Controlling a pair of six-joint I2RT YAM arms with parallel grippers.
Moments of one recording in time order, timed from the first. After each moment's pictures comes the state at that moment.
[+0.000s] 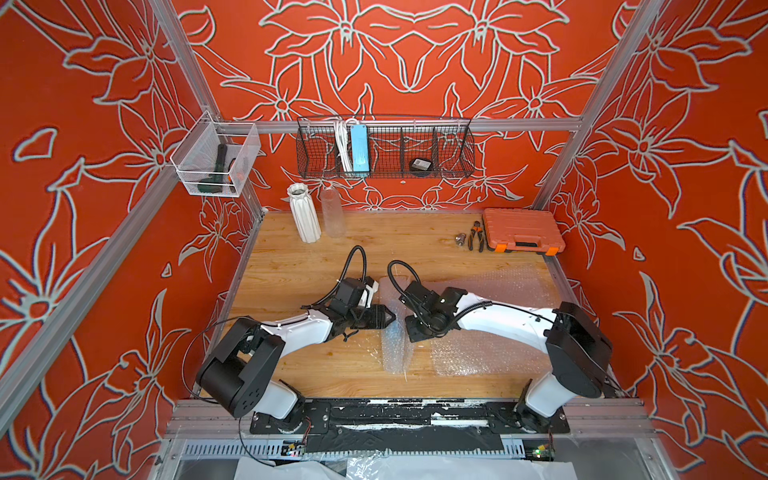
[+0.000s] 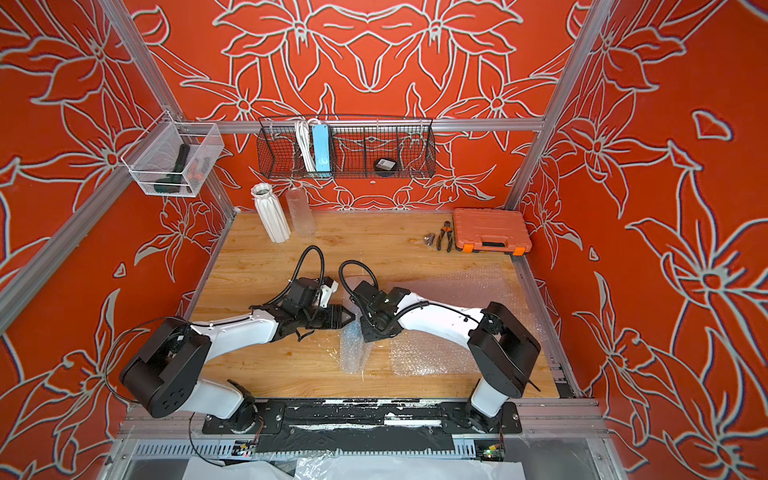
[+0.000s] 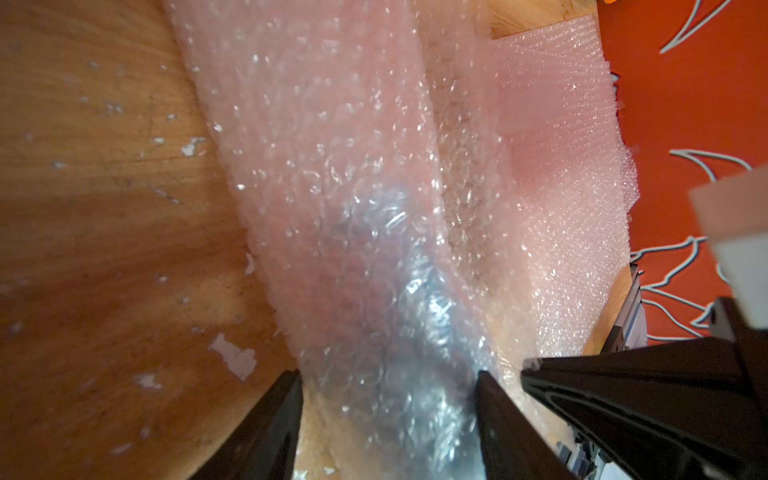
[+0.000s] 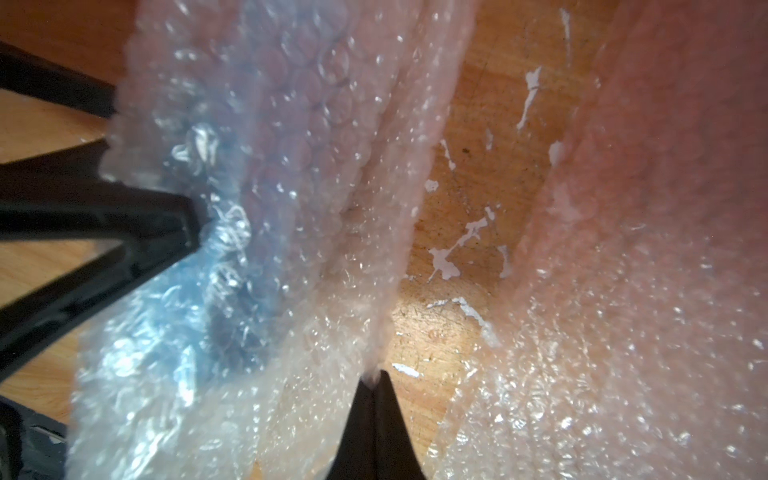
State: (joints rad) left arm -0.49 1.46 0.59 0.04 0.42 -0.58; right arm 0.96 1.62 1.08 -0.73 0.01 0.64
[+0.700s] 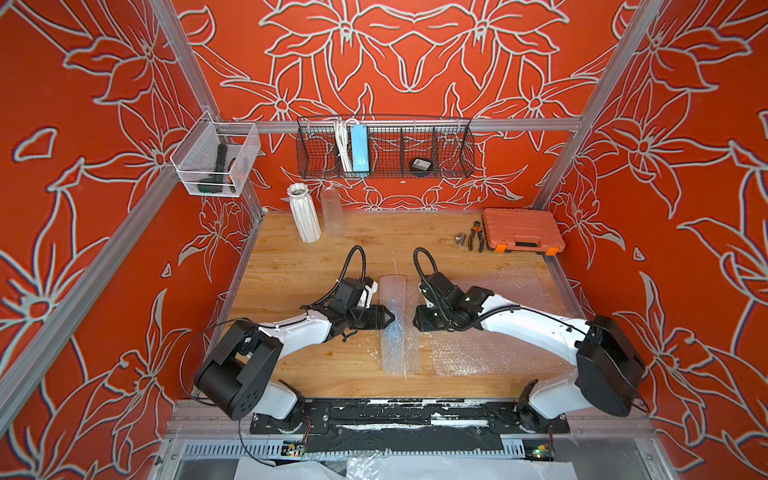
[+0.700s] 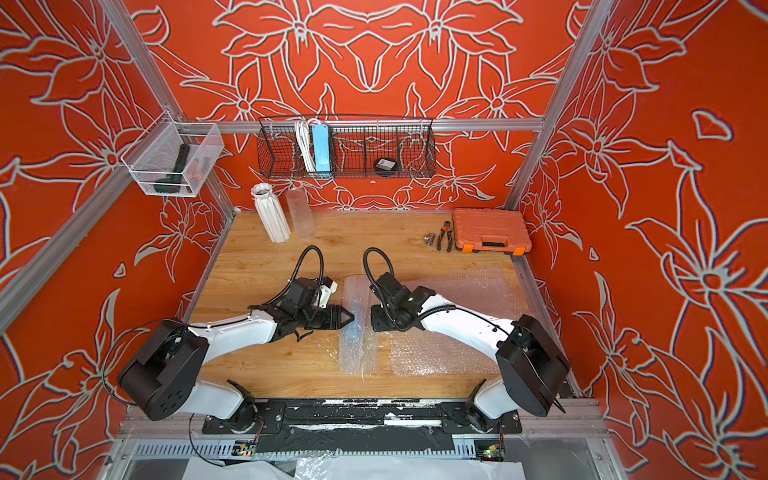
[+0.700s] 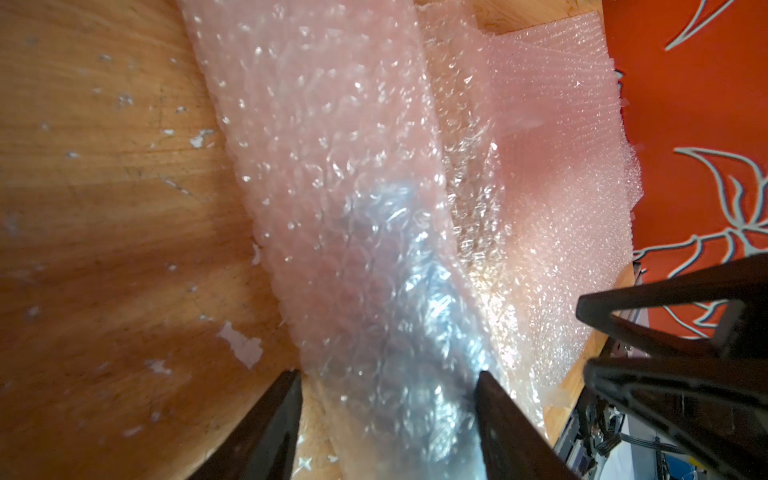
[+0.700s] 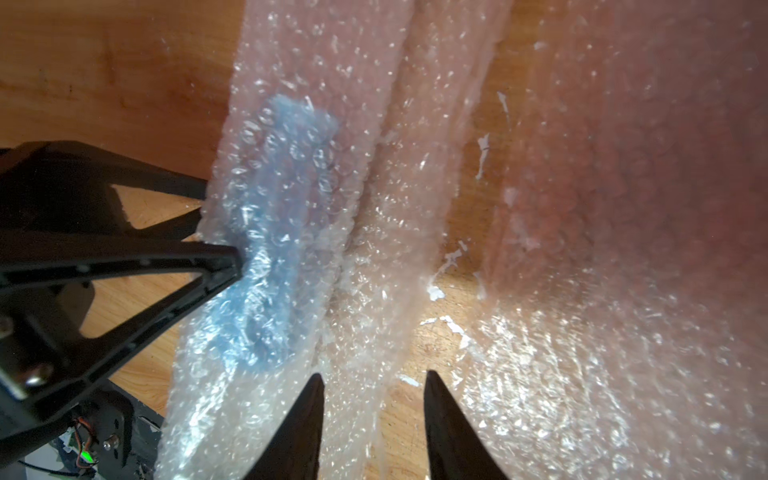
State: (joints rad) left arm -0.49 1.45 0.59 0.02 0.42 -0.57; right arm 0.82 1.47 0.94 -0.57 -0.10 0.65
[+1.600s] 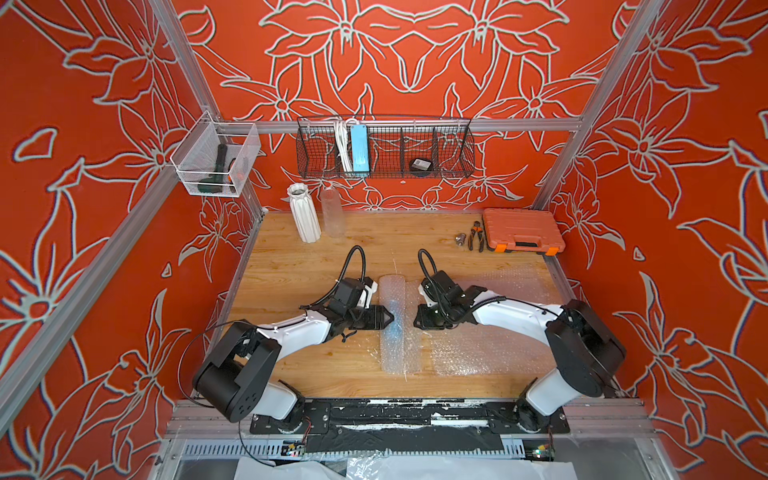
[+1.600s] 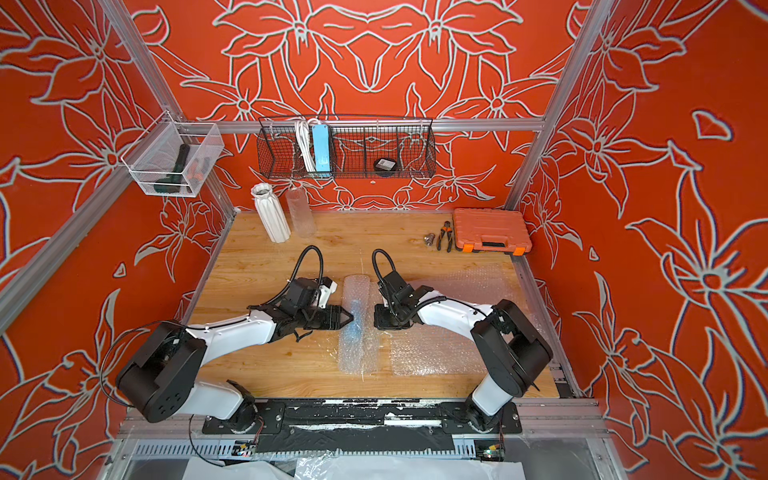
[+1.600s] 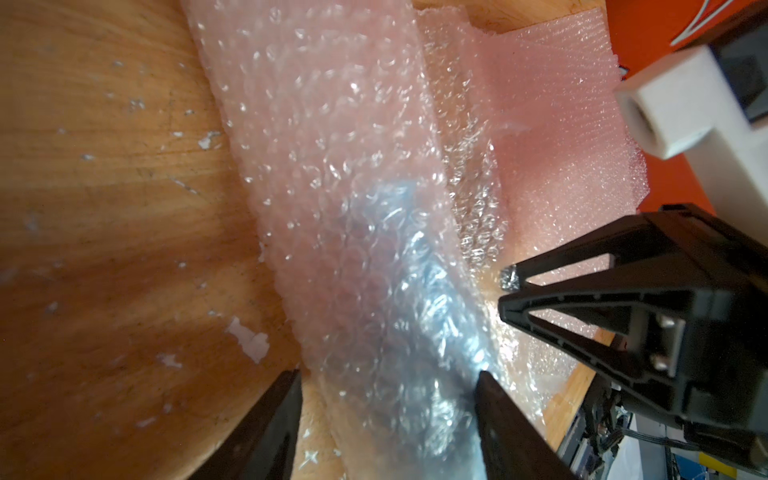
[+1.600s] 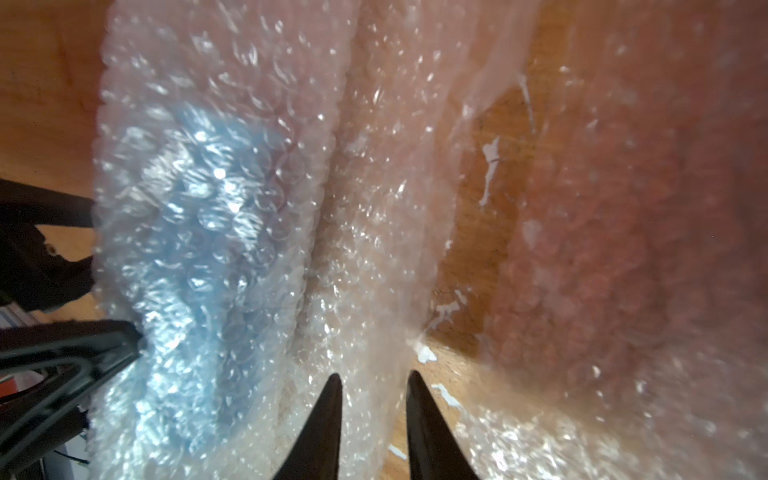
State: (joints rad) left arm -0.49 1.43 0.59 0.00 0.42 -0.55; right arm 0.74 1.61 0.90 -0.41 -0.28 0.60
